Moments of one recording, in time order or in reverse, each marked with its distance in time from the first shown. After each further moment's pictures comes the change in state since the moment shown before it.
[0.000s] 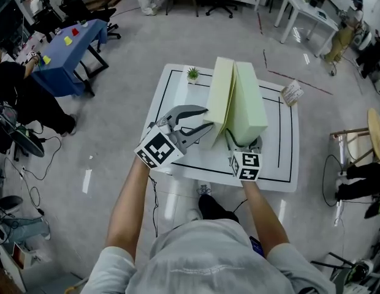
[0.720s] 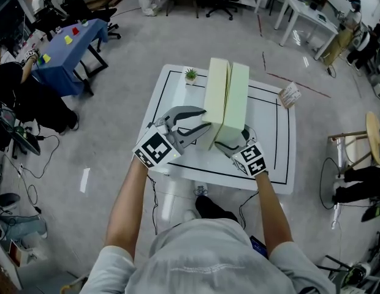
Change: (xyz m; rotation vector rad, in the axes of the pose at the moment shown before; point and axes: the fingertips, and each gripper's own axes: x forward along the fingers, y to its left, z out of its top) left arm 0.004 -0.002 0.003 -0.016 -0.018 0.010; right arm -0.001 0.046 -0.012 -0.288 0.217 0.494
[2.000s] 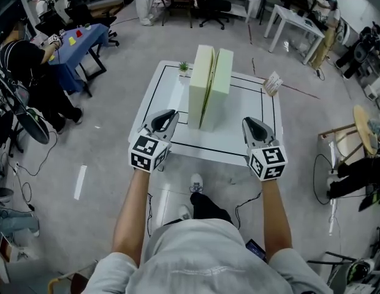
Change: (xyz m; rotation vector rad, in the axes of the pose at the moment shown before) left arm -0.093 -0.074 -0.012 -0.345 0.137 0.494; right arm -0.210 0.029 0.051 0.115 -0.299 -0.336
